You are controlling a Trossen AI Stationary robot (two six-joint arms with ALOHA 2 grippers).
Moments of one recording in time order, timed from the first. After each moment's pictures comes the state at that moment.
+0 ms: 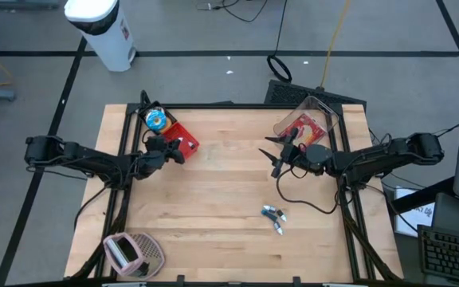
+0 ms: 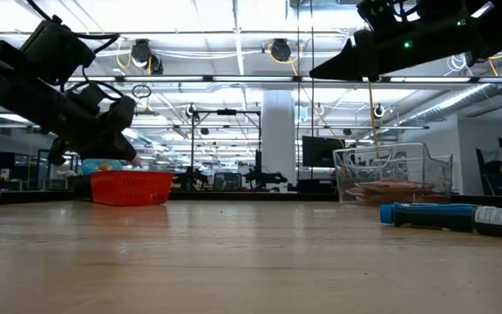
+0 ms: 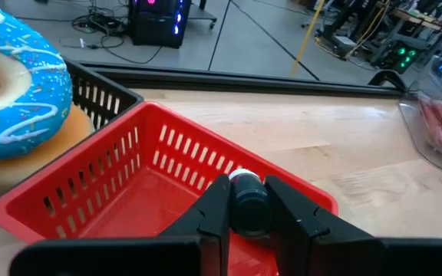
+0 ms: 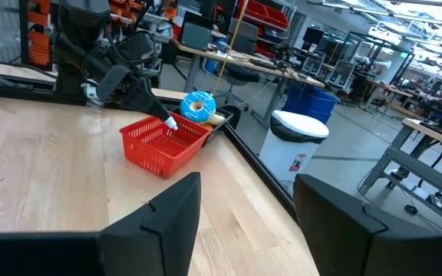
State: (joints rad) left arm 0.09 1.08 0.12 0.46 -0.81 -0.76; right arm 0.01 1.14 0.44 0.63 0.47 -0.25
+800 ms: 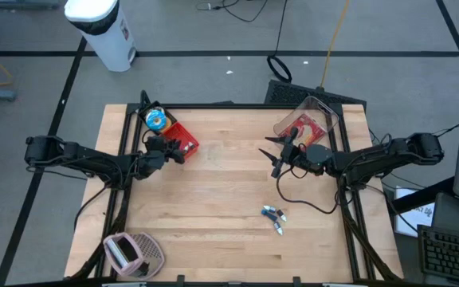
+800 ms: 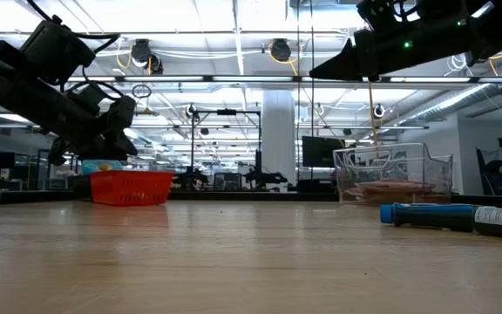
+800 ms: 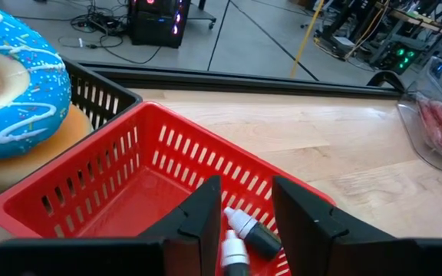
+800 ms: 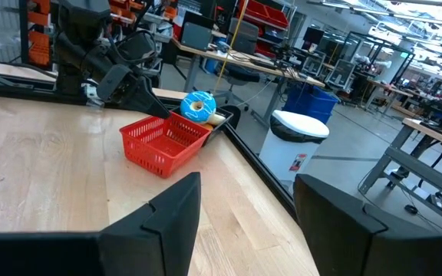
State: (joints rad) left arm 0.09 1.08 0.12 0.46 -0.81 -0.76; right arm 0.01 1.14 0.44 0.63 0.47 -0.25
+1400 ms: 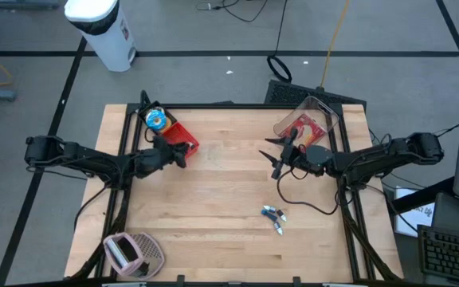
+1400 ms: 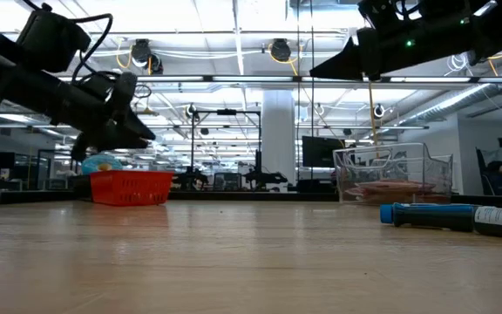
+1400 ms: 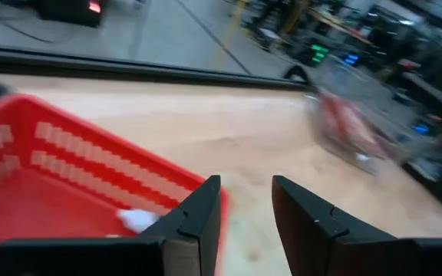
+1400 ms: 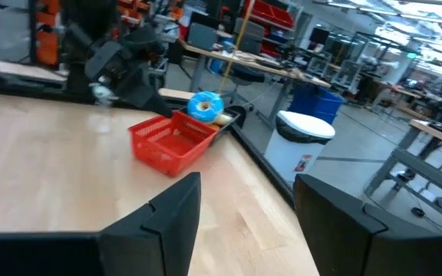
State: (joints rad) left arm 0.09 1.08 0.12 0.64 -0.59 -0.71; right arm 0.03 1.14 0.44 0.63 0.47 -0.25
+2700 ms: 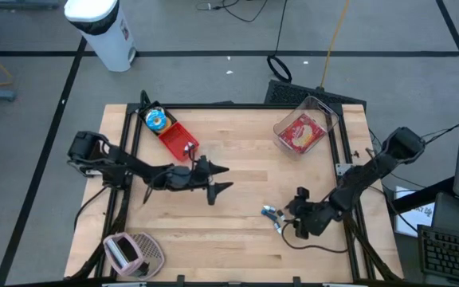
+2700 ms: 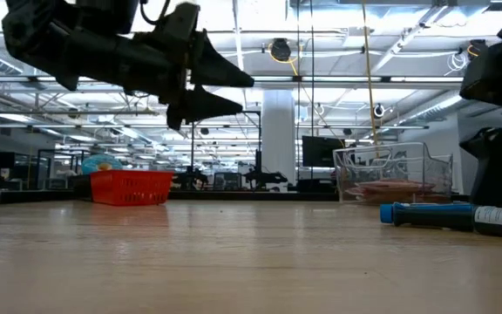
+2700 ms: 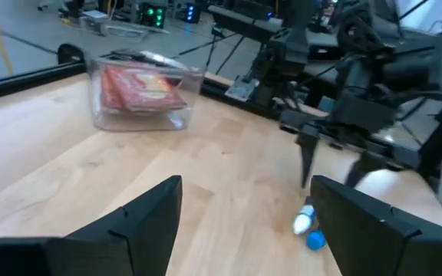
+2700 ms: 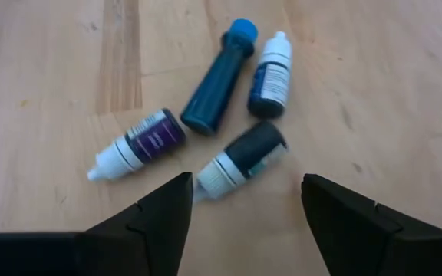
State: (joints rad) left arm -0.16 1.64 0.57 0.92 -0.33 -0.33; right arm 0.72 1.39 0.44 -0.04 0.44 0.78
